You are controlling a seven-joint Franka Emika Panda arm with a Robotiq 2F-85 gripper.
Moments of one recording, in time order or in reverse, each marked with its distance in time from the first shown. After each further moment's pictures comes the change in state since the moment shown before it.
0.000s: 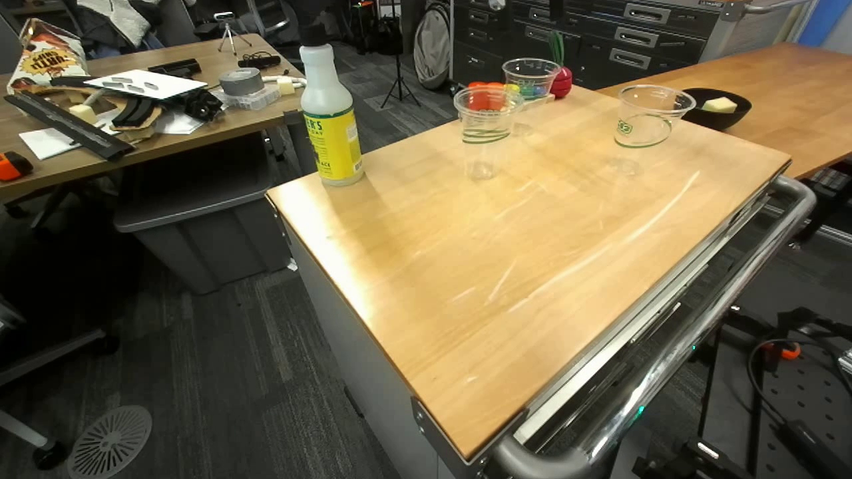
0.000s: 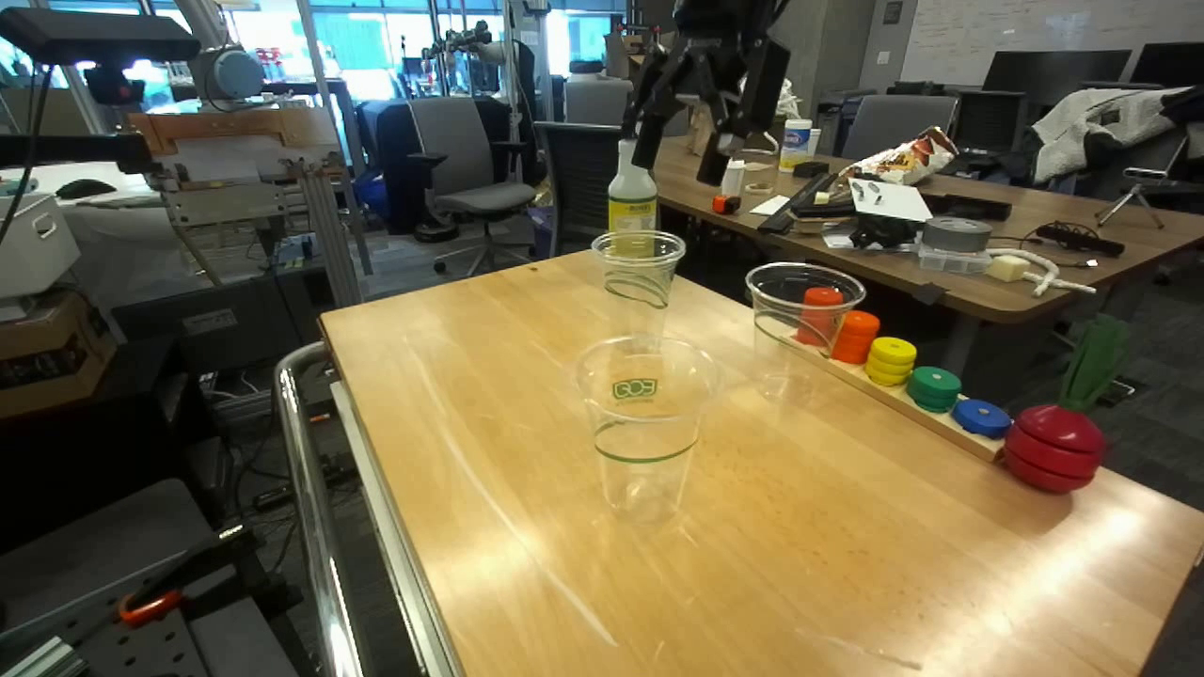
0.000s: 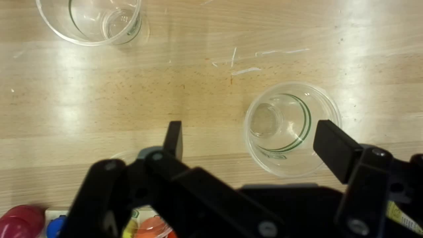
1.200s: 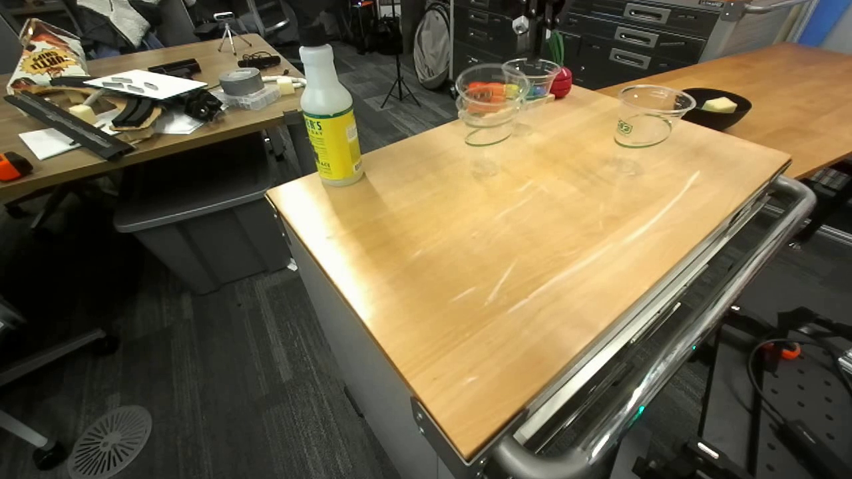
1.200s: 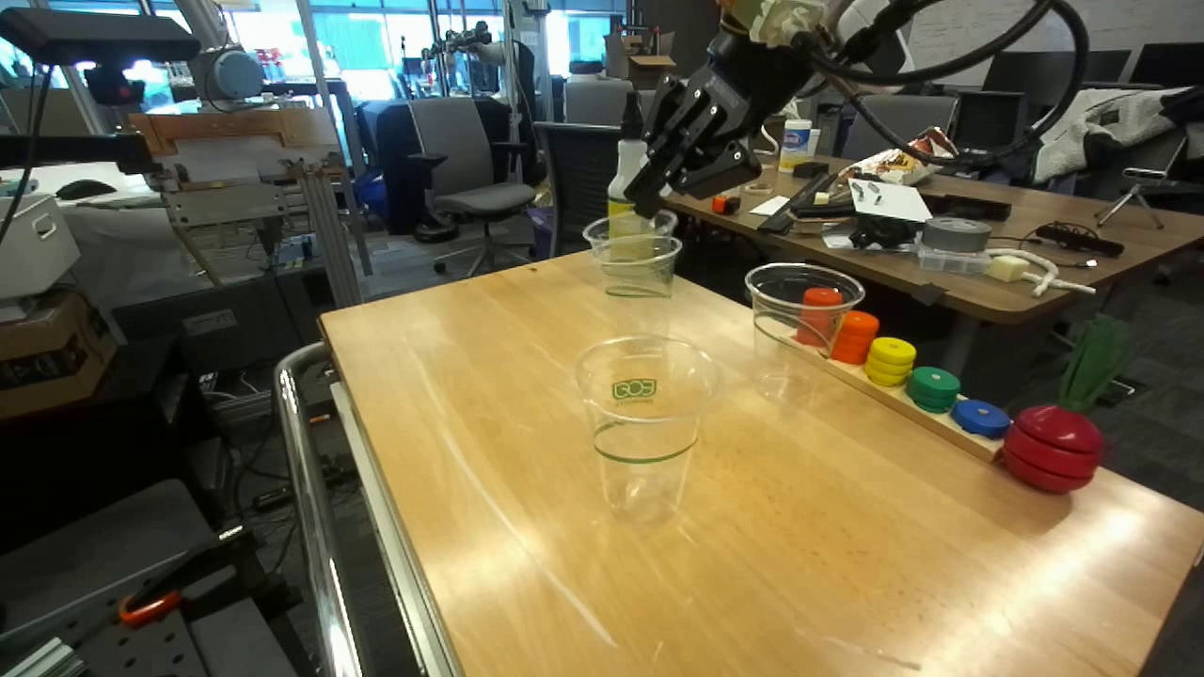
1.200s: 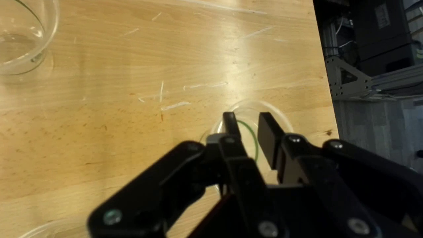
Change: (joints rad) arm -0.160 0.108 0.001 0.043 0.388 -0.148 -0.190
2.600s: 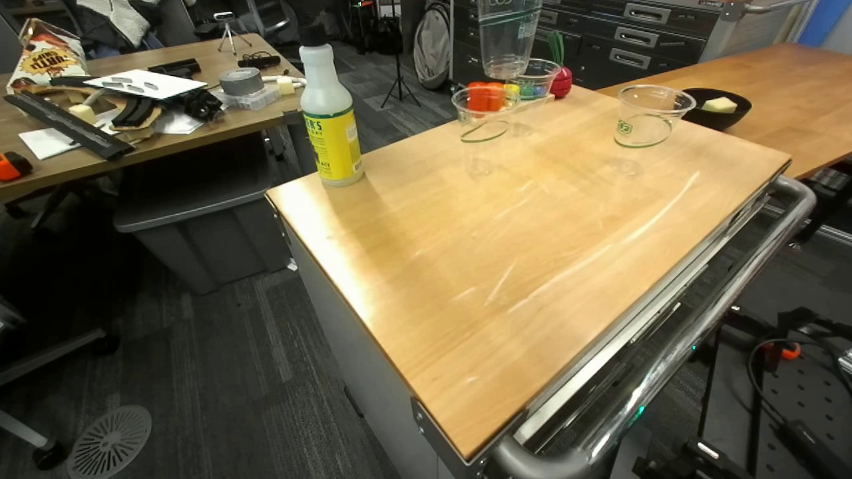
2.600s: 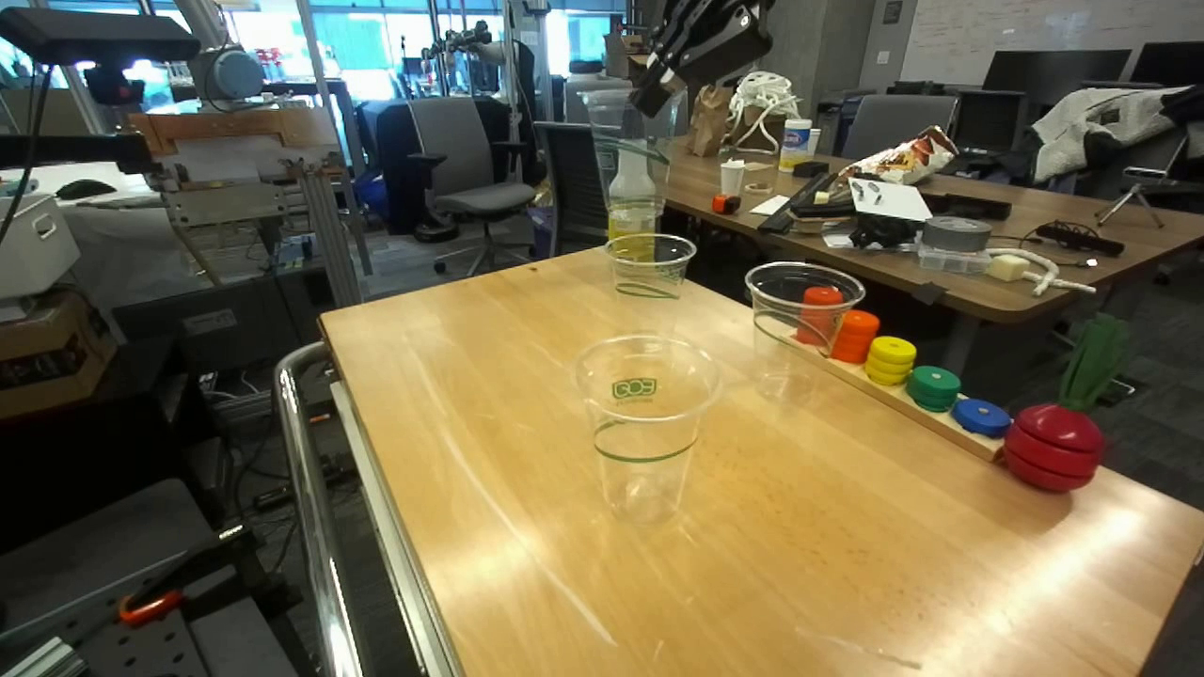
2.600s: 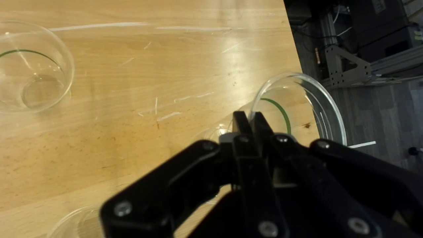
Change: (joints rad) arm -0.007 -0.018 -0.010 0.175 0.011 -0.166 0.164
